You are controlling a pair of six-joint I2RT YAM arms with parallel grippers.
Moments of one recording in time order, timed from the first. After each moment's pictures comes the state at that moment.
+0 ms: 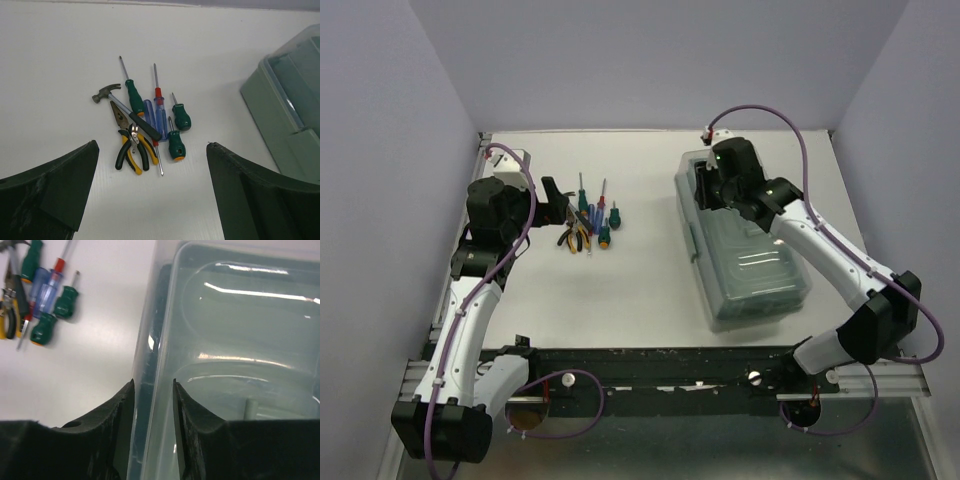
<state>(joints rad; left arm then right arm) -0.07 0.93 0.94 -0.32 0.20 -0.18 0.55 1.44 1.37 -0.59 0.16 0.16</state>
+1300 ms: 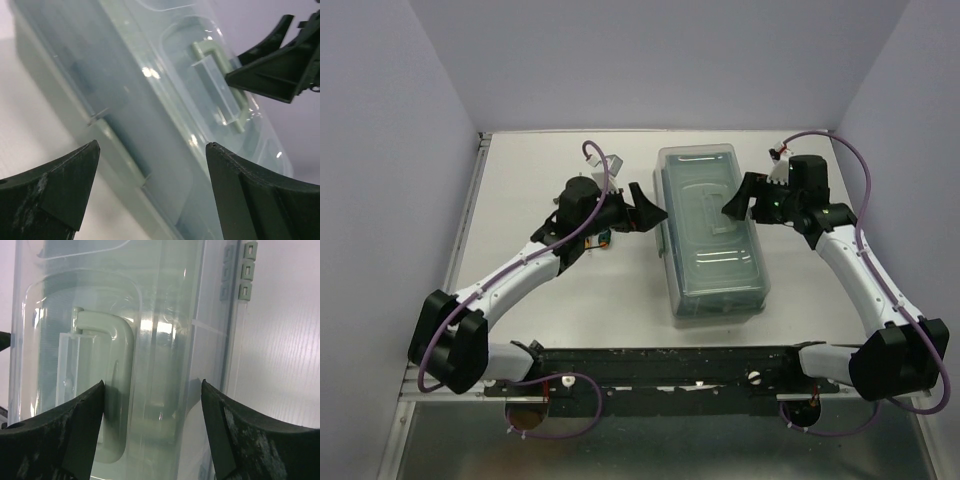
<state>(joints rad) -0.52 1.29 0.87 0.15 0.36 -0.64 0.19 1.26 1.11 -0.53 -0.30 0.28</state>
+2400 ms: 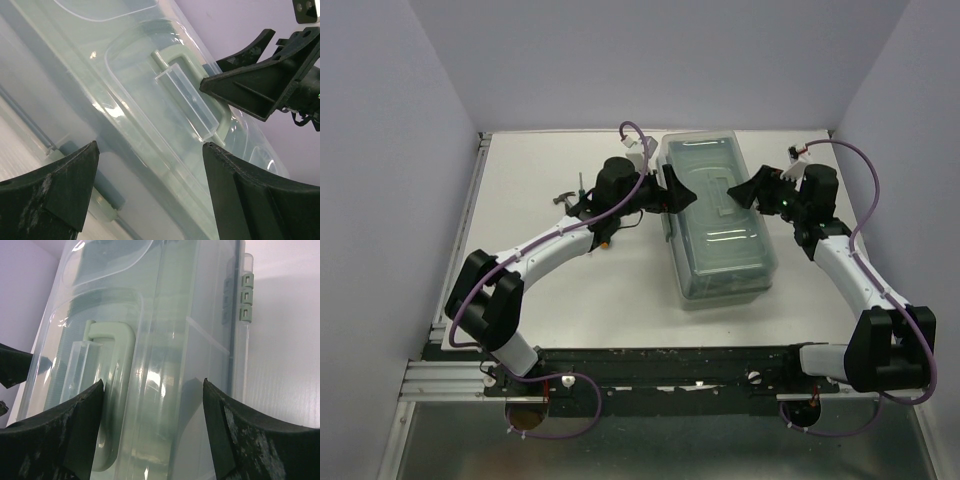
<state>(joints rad) -0.65 1.60 1.15 0.24 0.30 -0.64 0.06 1.31 0.85 0.04 -0.45 0.41</state>
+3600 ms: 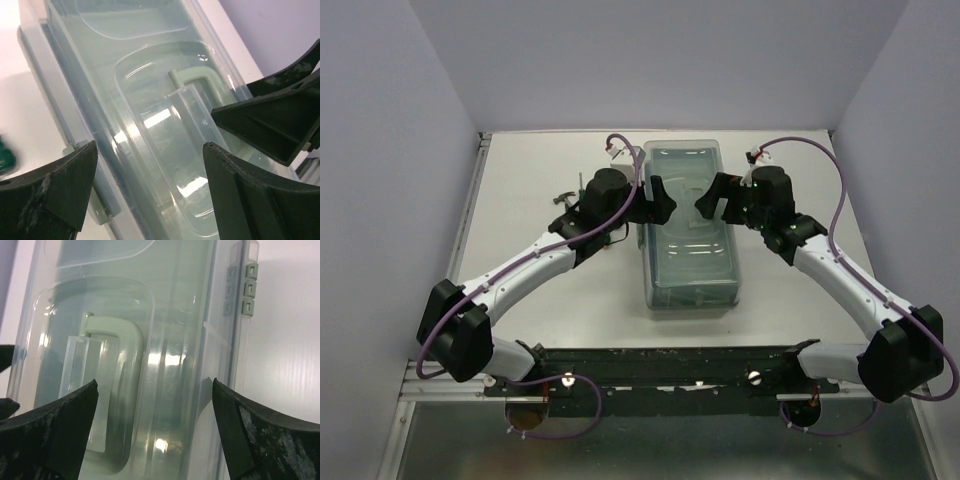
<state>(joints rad) -0.70 1.39 1.08 0.03 0.04 -0.49 0.44 1.25 0.99 -0.26 -0.01 0.47</state>
